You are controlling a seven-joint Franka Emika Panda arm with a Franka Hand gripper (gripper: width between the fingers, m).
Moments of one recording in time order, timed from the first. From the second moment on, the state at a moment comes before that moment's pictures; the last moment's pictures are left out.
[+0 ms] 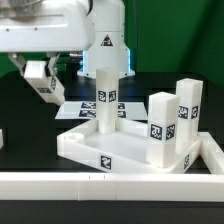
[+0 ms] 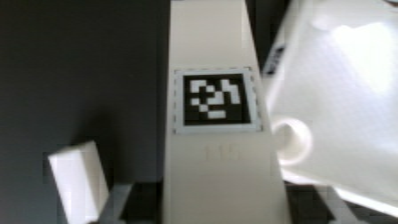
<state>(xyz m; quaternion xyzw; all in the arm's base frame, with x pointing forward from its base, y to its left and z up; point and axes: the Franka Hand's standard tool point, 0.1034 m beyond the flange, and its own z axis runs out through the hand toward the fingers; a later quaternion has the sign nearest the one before) 0.529 -0.133 0.141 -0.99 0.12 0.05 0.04</state>
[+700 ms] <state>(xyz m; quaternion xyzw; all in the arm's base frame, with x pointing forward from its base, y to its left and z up) 0.549 -0.130 0.149 -0.98 0.13 -0.17 -0.03</state>
